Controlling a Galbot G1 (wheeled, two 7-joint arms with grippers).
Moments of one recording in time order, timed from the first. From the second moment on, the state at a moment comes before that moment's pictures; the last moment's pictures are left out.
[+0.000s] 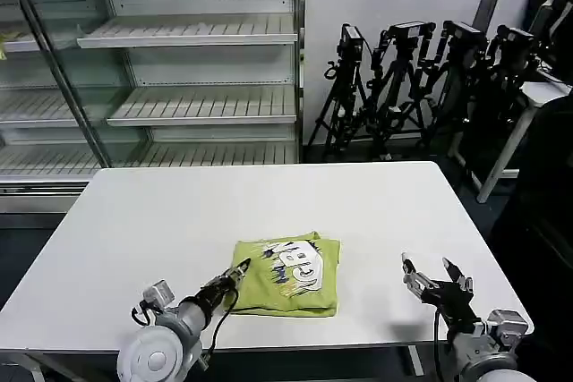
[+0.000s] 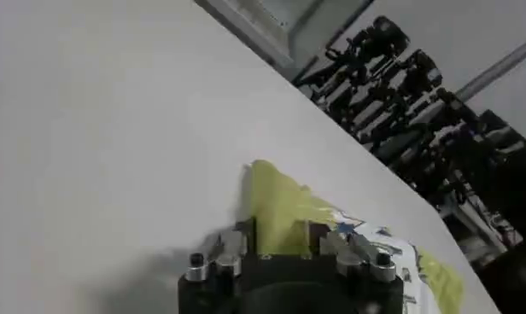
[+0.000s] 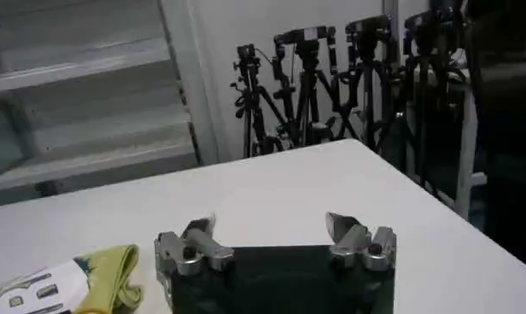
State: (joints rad) left arm 1.28 -1.21 -0.36 -2.04 -1.21 0.52 -0.42; right arm -1.59 1.16 0.64 2.34 0.65 -0.45 0.29
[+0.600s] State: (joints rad) left arm 1.28 -1.21 -0.41 -2.07 -1.27 0.49 -0.40; right arm -1.60 1.18 0.65 2.37 0.63 -0.45 0.28
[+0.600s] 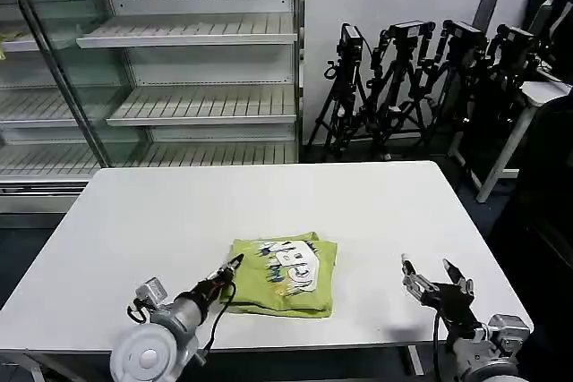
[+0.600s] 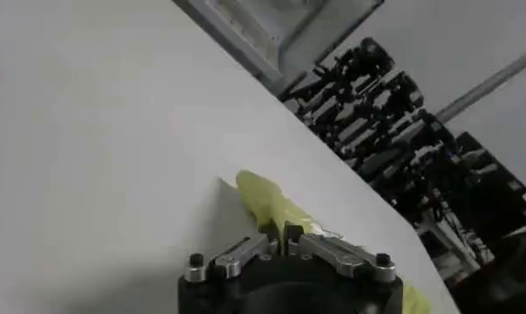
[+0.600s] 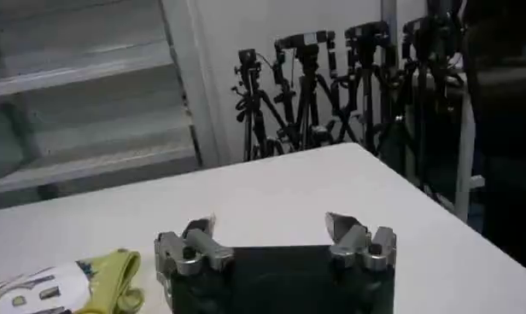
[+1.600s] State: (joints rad) left arm 1.39 -0.74 -0.89 -2.19 -1.15 0.56 -0.36; right arm -1.54 1.17 0.62 2.34 0.66 -0.44 0.28
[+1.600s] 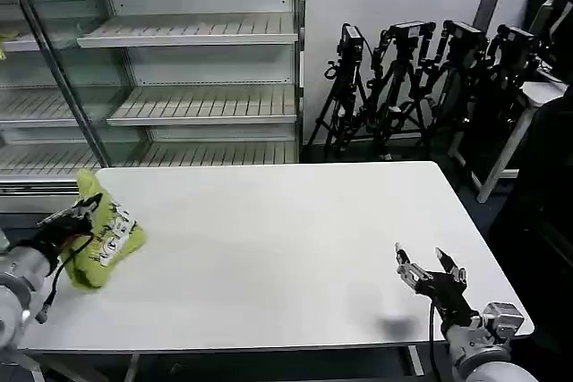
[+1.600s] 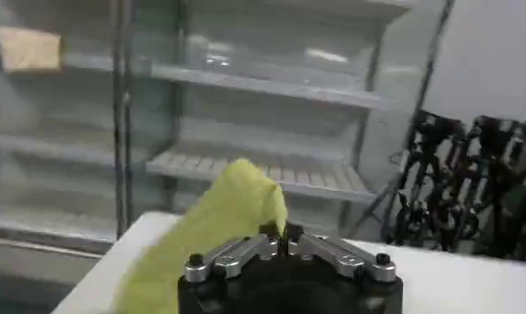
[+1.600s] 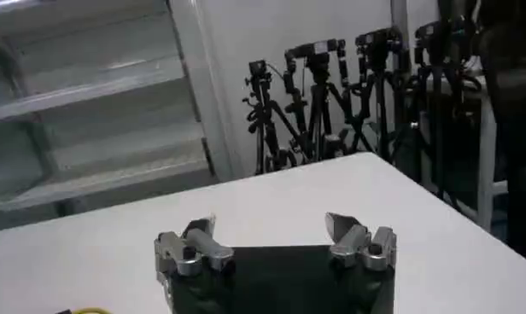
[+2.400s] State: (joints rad) left arm 1.07 -1.11 -0.14 -2.05 -0.66 0.56 -0.33; right arm -1.62 1.19 0.65 2.37 0.61 -0.45 0.29
